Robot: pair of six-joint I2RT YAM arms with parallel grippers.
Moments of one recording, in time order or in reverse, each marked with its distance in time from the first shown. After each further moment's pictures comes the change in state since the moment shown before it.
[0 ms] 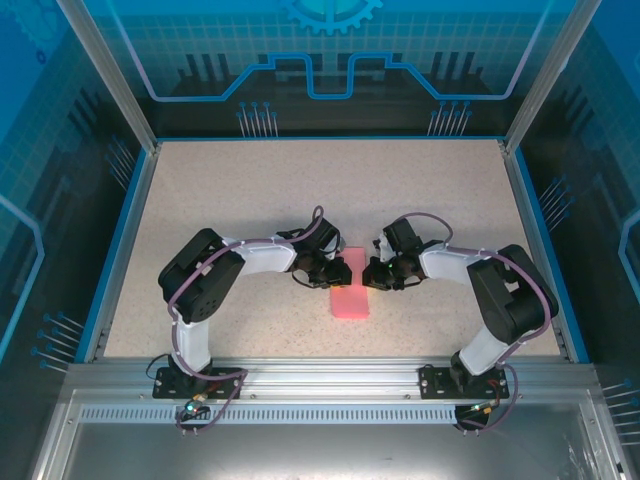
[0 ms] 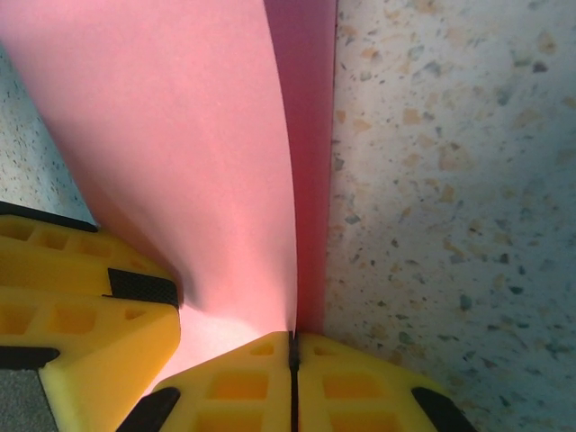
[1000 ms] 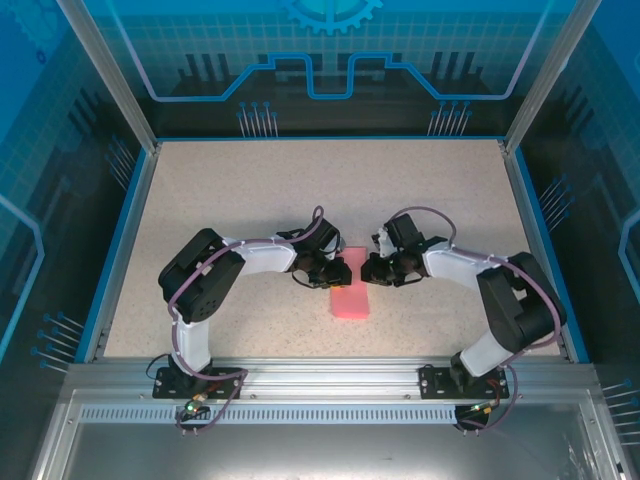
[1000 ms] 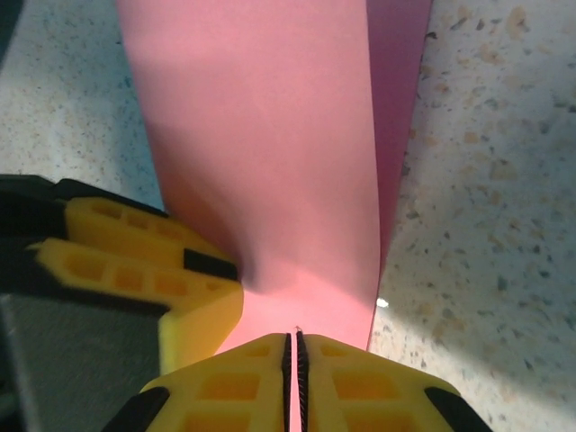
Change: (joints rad) left arm 0.000 0.001 -0.002 0.002 0.000 0.003; right arm 0.006 -0.045 0.035 -0.048 -0.007 -0.037
